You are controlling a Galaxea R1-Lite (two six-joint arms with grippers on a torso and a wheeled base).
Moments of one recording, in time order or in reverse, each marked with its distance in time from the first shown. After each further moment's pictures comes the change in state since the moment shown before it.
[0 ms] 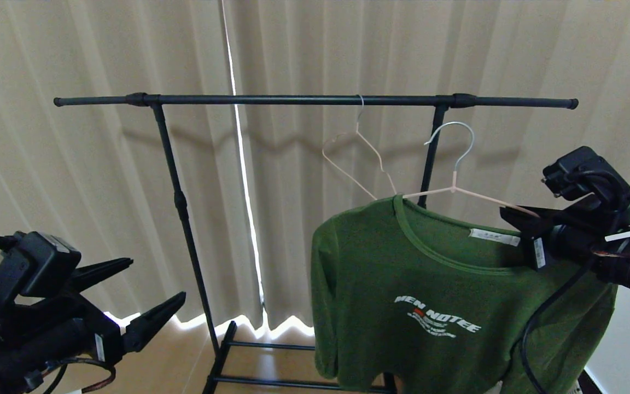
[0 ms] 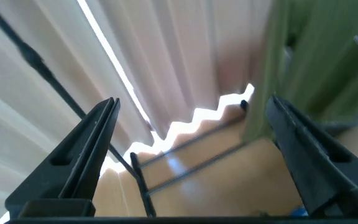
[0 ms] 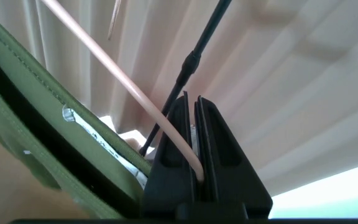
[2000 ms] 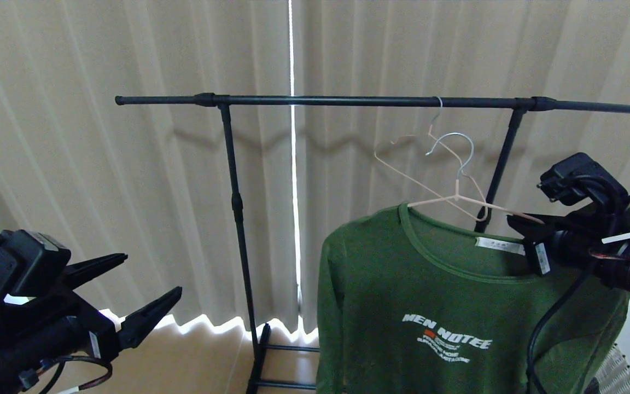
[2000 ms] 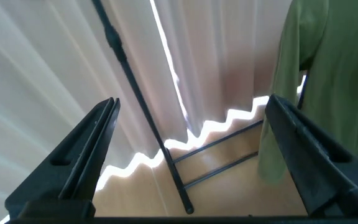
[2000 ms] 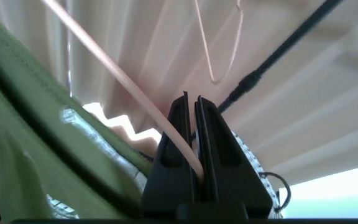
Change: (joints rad) left arm 0.006 -0.005 0.019 -0.050 0.001 -0.001; right arm 0.001 -0.012 -0.014 0.087 -0.089 -0.003
